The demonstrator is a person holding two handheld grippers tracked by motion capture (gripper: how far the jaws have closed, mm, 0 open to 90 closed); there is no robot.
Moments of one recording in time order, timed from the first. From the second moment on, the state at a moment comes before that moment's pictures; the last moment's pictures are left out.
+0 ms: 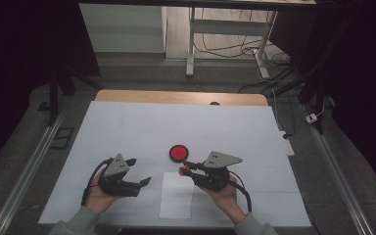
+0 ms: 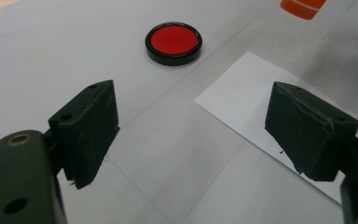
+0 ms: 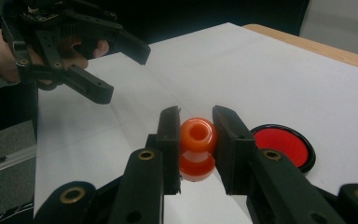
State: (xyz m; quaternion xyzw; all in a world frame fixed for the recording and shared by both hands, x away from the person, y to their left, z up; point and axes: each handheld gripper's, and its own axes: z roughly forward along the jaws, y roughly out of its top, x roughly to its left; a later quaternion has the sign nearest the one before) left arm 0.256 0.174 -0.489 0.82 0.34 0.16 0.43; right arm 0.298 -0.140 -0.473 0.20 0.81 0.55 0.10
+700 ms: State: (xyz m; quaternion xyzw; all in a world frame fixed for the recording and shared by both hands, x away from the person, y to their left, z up) left arm 0.276 0.143 -0.469 0.83 0.31 0.15 0.44; right arm 0.299 -0.140 -0.473 0.20 0.81 0.55 0.10
